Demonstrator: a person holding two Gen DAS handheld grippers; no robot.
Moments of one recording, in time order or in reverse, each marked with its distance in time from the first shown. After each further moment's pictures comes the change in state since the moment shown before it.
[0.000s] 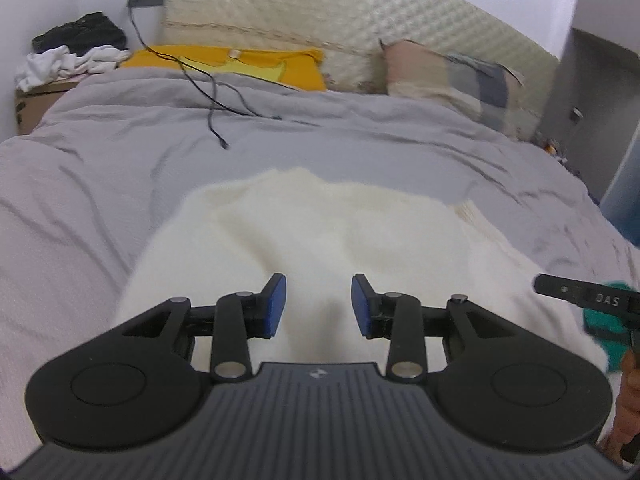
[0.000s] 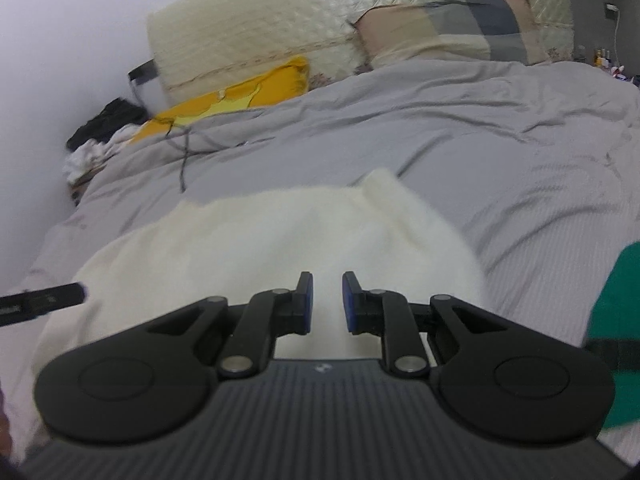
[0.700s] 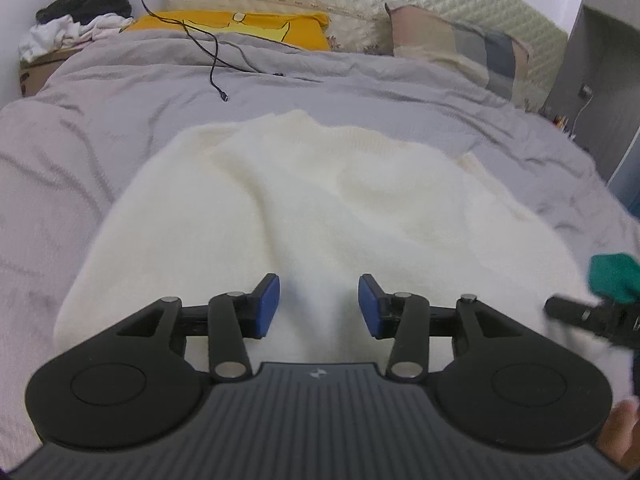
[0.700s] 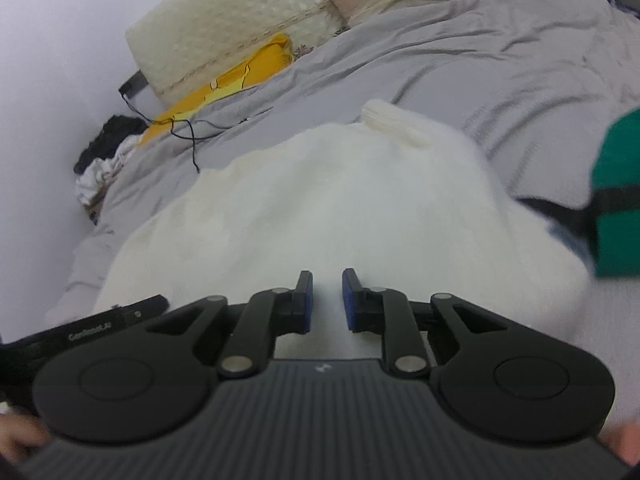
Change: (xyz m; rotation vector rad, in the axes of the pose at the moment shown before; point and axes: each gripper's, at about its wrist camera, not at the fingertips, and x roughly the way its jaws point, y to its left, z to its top) left arm 0.002 -0.007 -0.032 -0.039 0.089 0.012; right arm -0.037 0.004 -0.049 0.225 0.065 0.048
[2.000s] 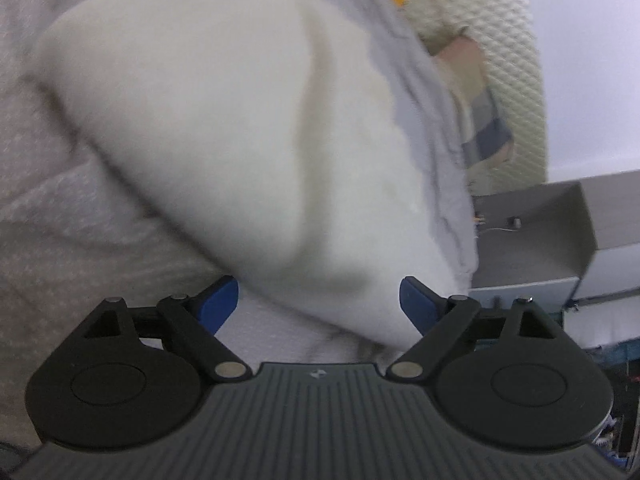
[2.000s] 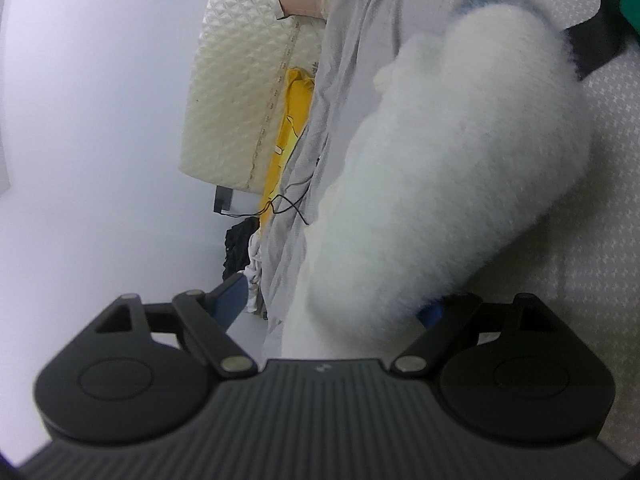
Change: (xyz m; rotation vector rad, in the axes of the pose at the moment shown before) left arm 0.017 0.075 -0.046 -0.772 0.264 -0.395; right arm 0.032 -0.061 -0.007 0.656 -0.006 0.485
